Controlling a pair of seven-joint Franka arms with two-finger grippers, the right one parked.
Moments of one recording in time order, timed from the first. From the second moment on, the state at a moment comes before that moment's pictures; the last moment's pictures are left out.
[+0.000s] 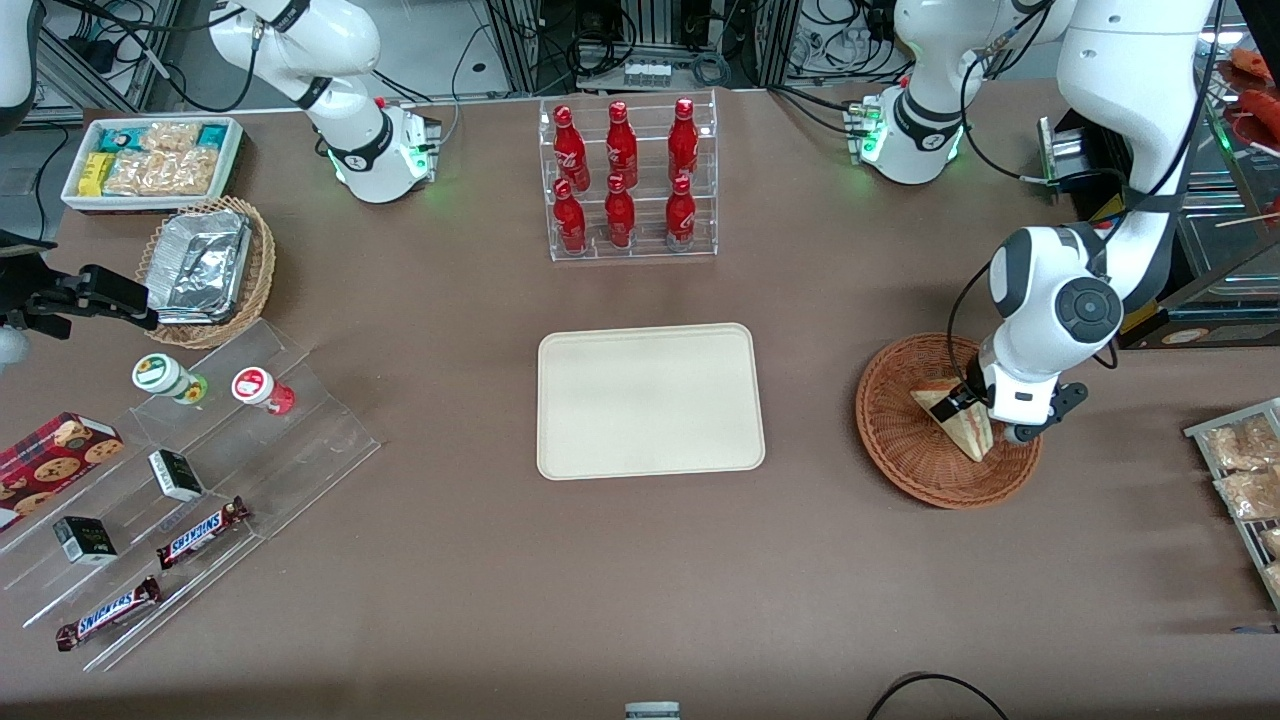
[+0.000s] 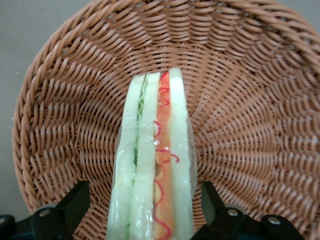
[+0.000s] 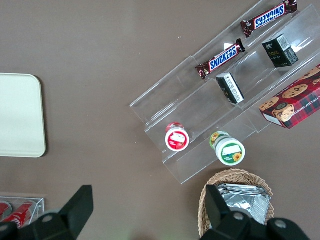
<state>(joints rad) -0.03 0.28 -0.03 -2.25 0.05 2.49 -0.69</state>
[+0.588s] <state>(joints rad) -0.04 0.22 -0.03 -2.17 0.05 2.27 -0.69</state>
